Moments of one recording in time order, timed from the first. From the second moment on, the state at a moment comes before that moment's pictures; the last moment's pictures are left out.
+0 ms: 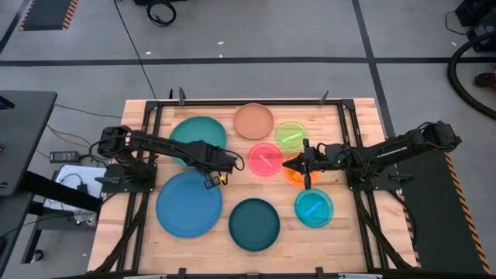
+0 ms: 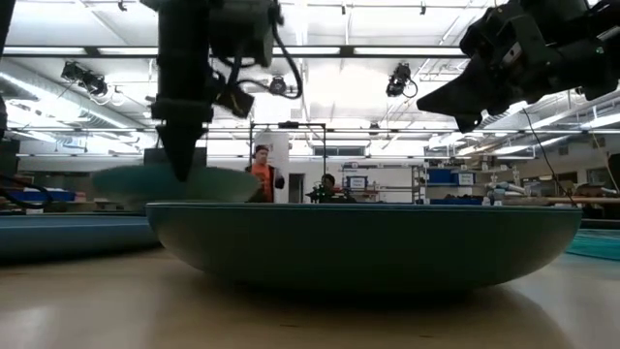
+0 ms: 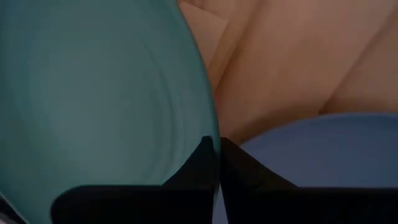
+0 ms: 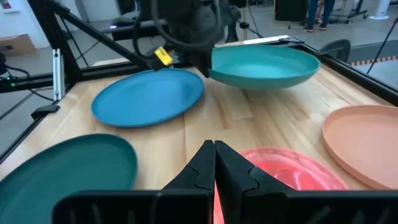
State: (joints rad) left arm -0.06 1.70 1.19 -1.09 -0.30 -0.46; right arm 0.06 1.01 0.25 0.55 0.11 0.13
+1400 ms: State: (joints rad) left arm -0.70 2.03 1.52 -1.30 -0.05 -1.17; right arm -0.17 1.01 0.25 0.66 0.06 -0.08
